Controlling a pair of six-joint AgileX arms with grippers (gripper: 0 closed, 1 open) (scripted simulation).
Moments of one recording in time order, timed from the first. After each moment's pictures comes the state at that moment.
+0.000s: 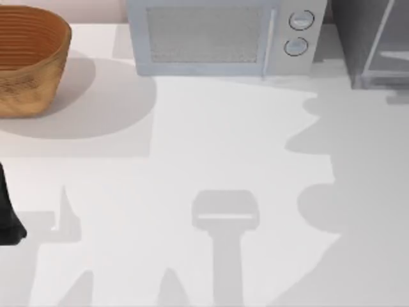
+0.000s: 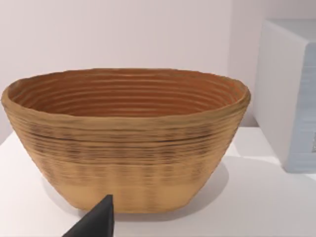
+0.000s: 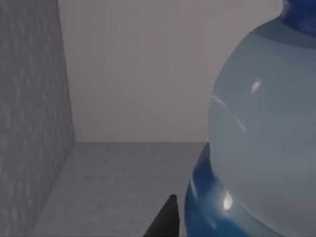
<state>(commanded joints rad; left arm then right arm) 0.00 0.00 0.00 0.00 0.00 0.00 -0.25 1.91 0.88 1.01 -0.23 0.01</state>
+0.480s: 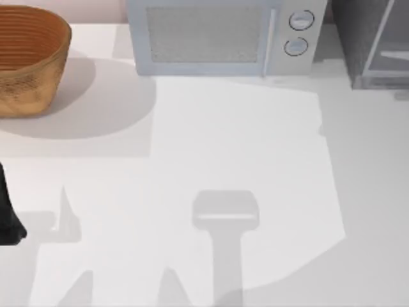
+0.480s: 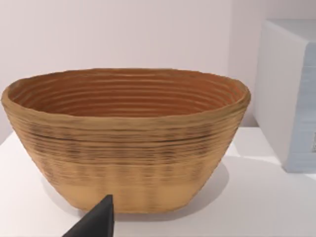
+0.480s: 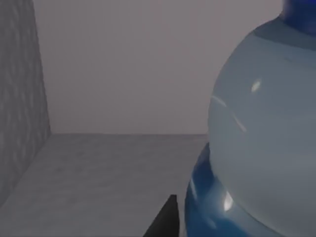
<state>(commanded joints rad) 0.00 0.00 0.00 0.00 0.00 0.00 -0.28 2.11 0.98 1.13 -0.26 0.02</state>
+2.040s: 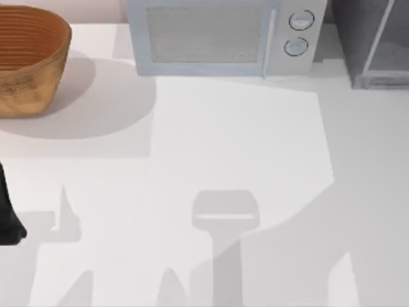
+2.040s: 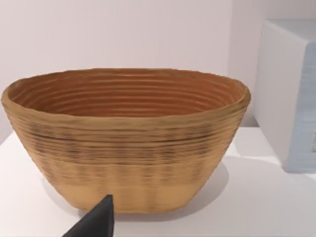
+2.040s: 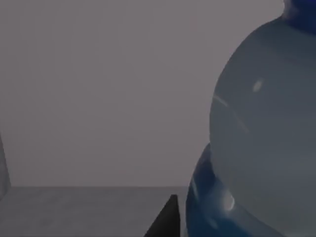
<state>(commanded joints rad) 0.00 0.00 0.00 0.00 0.00 0.00 -0.22 2.38 1.48 0.88 -0.21 0.01</state>
